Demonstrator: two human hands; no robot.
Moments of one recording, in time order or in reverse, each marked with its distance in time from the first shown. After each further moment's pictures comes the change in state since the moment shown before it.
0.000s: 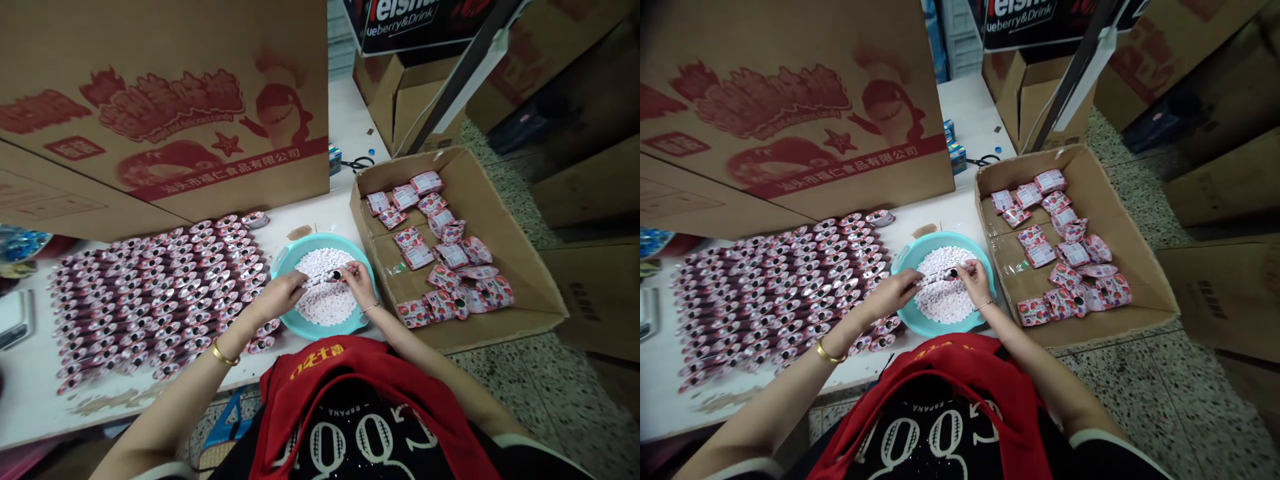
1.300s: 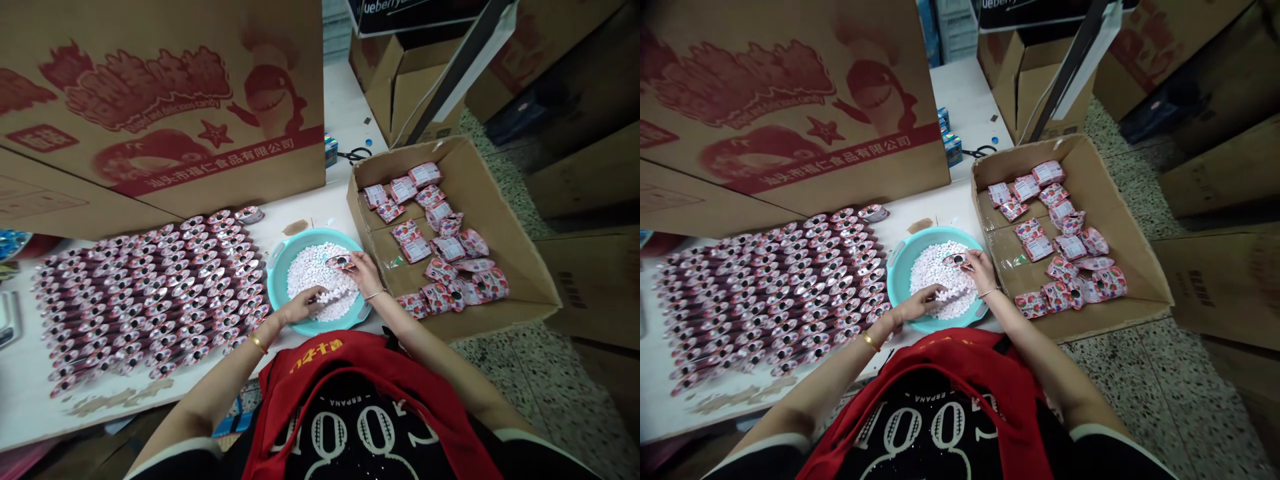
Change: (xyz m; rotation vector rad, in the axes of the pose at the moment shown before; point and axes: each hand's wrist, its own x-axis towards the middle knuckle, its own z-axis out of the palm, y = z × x) left_hand 0.012 -0.019 0.114 -0.621 -0.175 -0.042; right_hand 0.016 -0.016 -0.011 0.348 -0.044 0.268
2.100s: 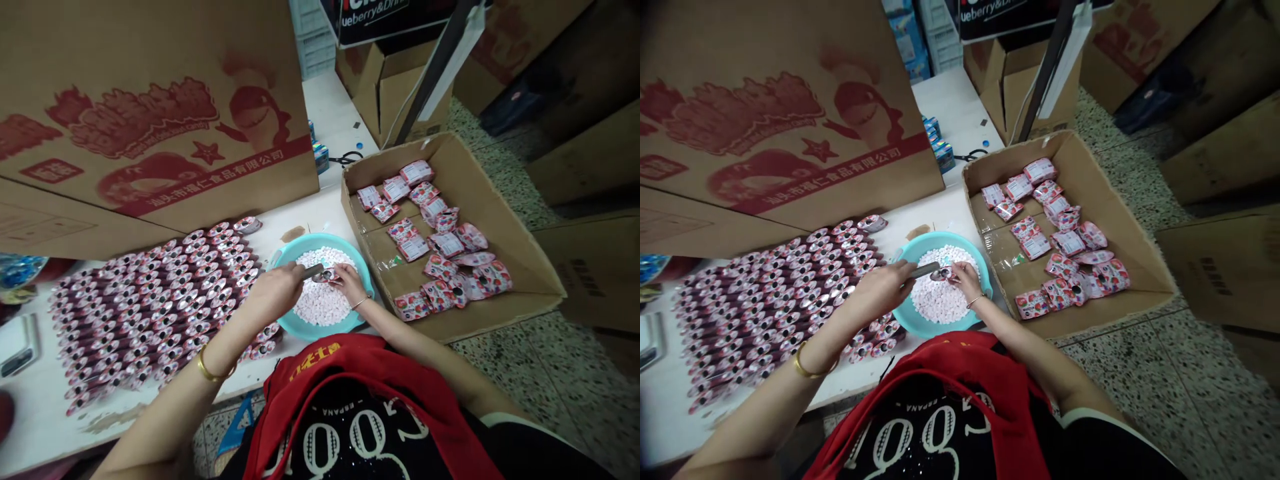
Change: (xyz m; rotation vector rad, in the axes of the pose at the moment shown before) left_hand -0.019 0.157 -0.086 1.026 0.135 -0.087; right_hand -0.010 0.029 0.014 0.034 -0.053 0.093
